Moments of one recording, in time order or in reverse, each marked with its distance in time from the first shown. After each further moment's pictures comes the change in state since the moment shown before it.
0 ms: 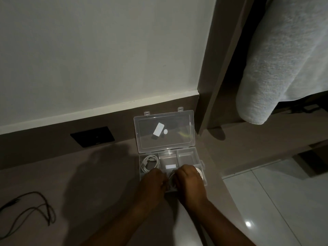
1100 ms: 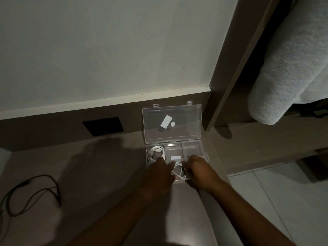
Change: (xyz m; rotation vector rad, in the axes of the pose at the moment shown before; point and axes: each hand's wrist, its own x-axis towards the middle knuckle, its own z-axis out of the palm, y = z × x) left_hand 0.009 -0.010 0.000 0.255 -0.129 -0.007; right_hand 0.027 0.024 -0.015 -0.124 -0.361 -0.114
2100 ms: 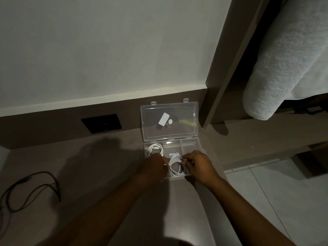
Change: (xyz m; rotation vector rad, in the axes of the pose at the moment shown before) left_hand 0.007 0.000 -0.030 -0.101 -0.048 0.067; right_hand -0.007 -0.005 -0.005 0.281 0.161 0.191
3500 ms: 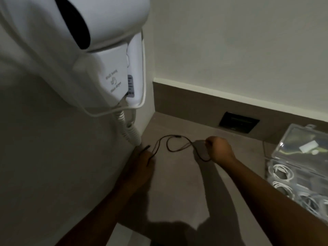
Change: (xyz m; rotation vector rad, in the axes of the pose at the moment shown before) left_hand -0.325 -0.267 -0.062 -0.308 0.741 -0.656; right_hand 0.060 -0.314 0.180 -0.240 -0.180 -0.176
